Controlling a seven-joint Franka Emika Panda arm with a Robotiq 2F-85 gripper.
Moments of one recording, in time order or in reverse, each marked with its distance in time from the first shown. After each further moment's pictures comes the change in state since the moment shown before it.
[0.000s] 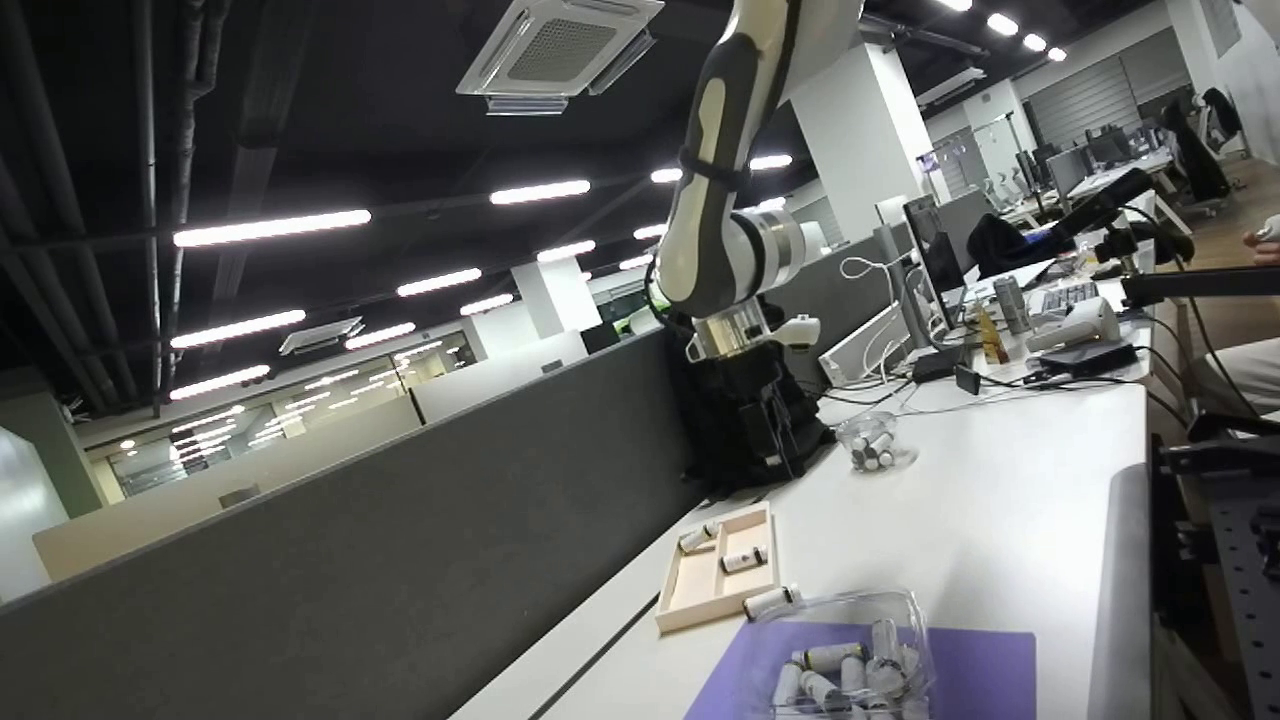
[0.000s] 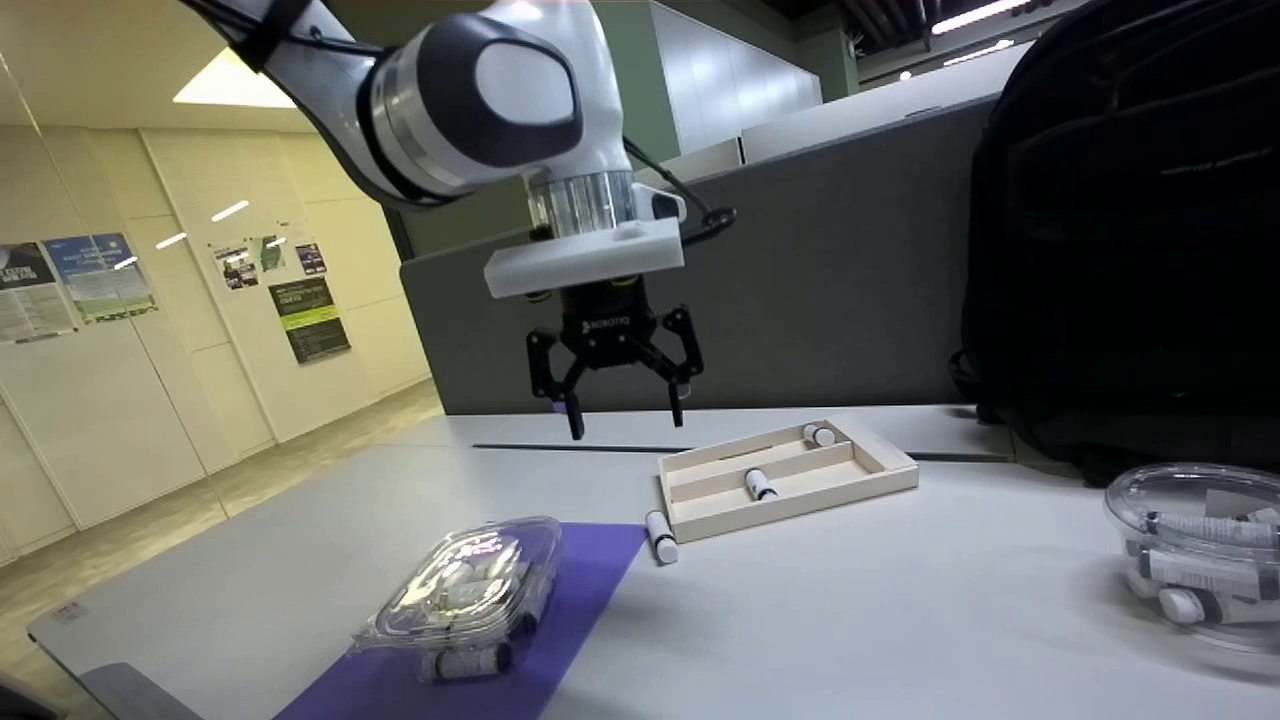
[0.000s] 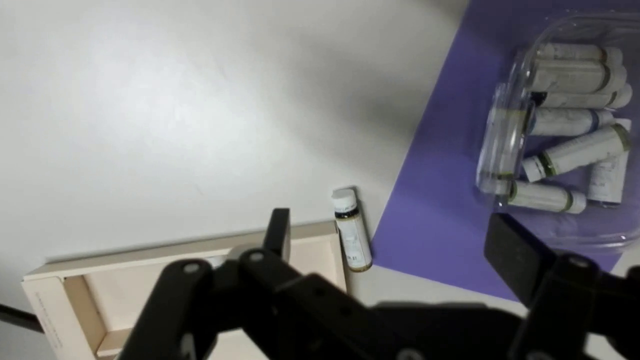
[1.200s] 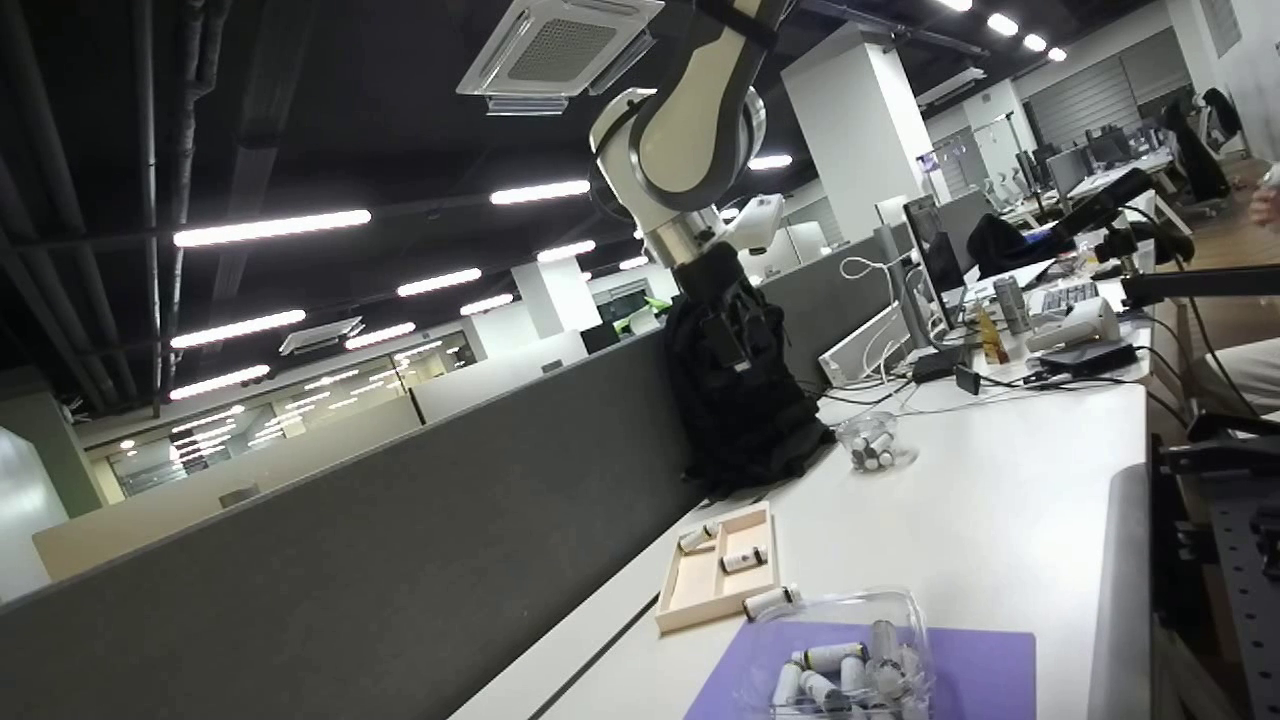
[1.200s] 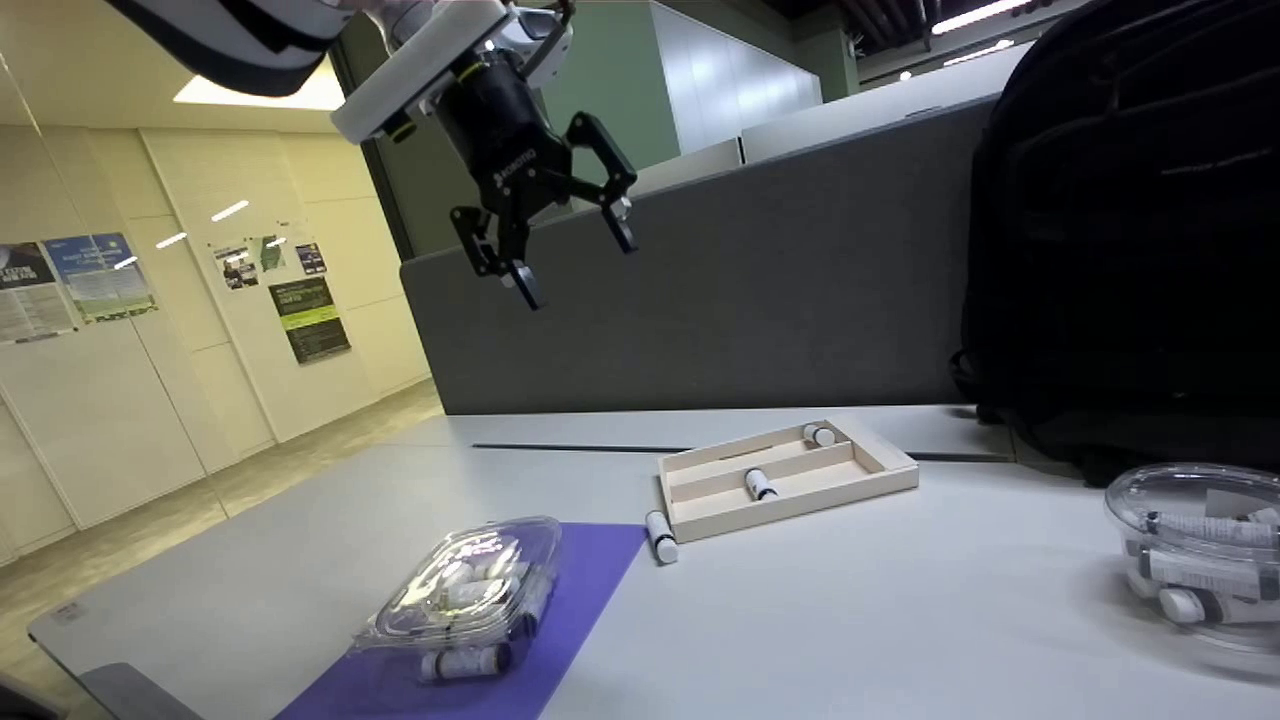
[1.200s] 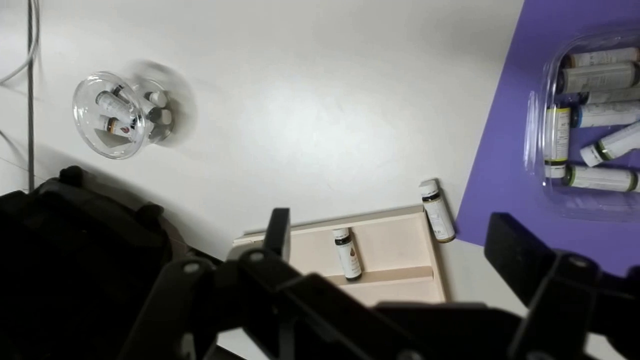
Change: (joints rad) arm 0.045 -0.320 0.062 -0.030 -0.460 -0.227 0.554
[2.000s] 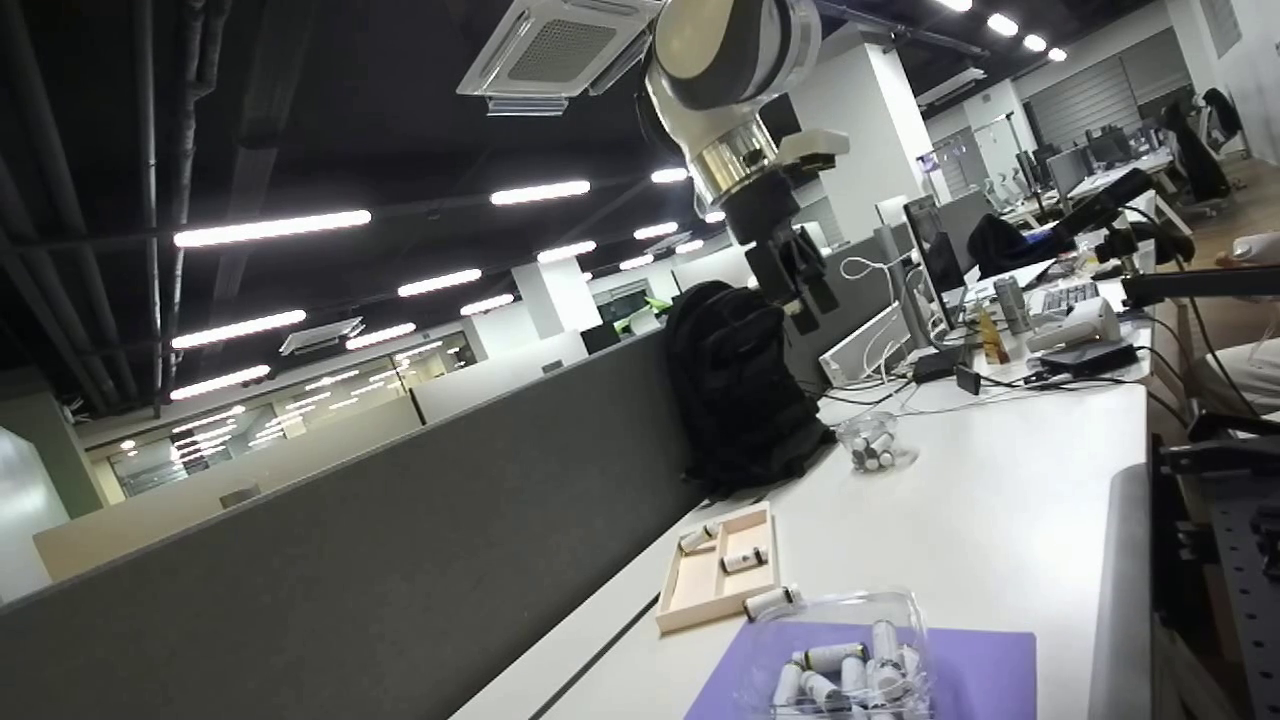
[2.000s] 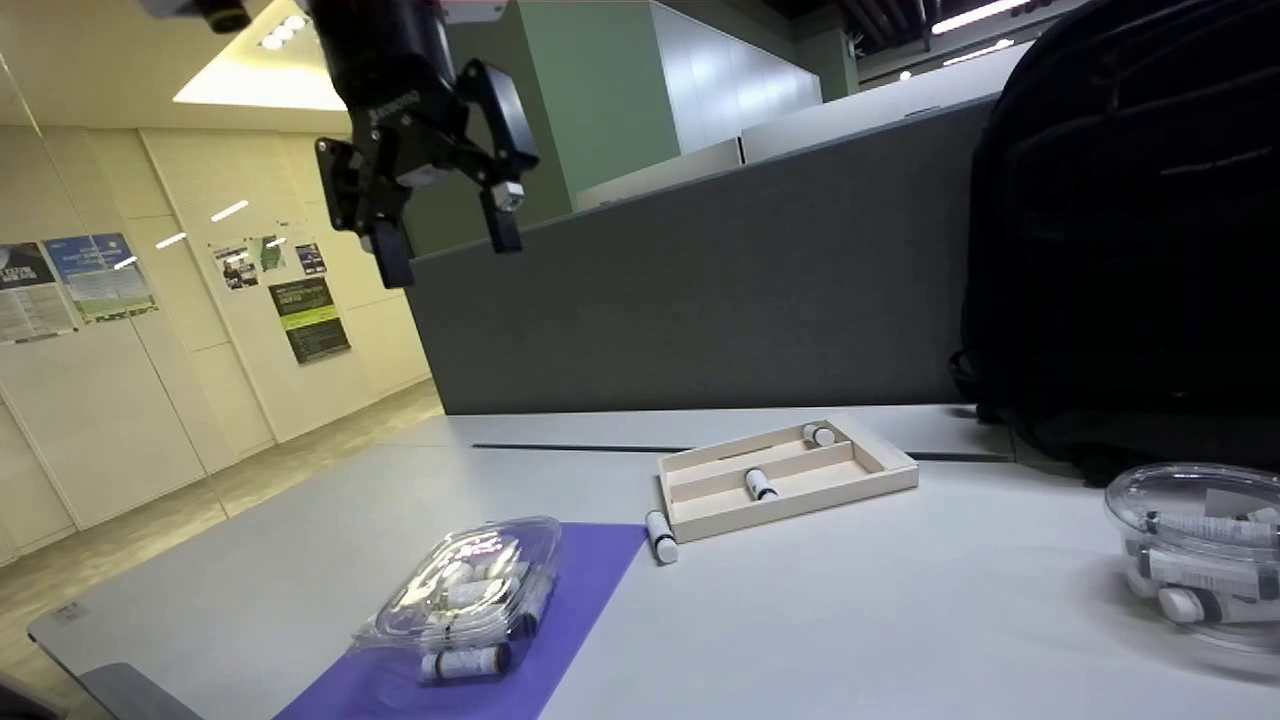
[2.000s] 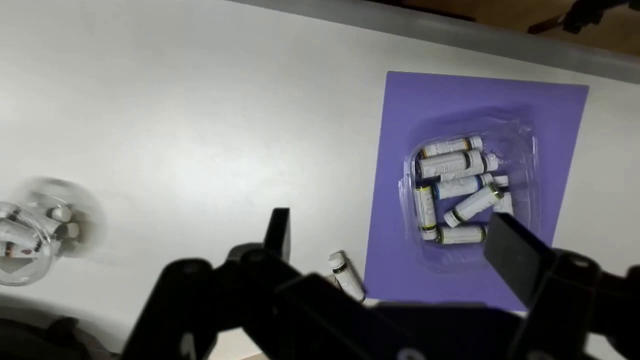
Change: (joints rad) arm -0.001 -0.252 -0.059 -0.126 0.268 -0.247 -0.150
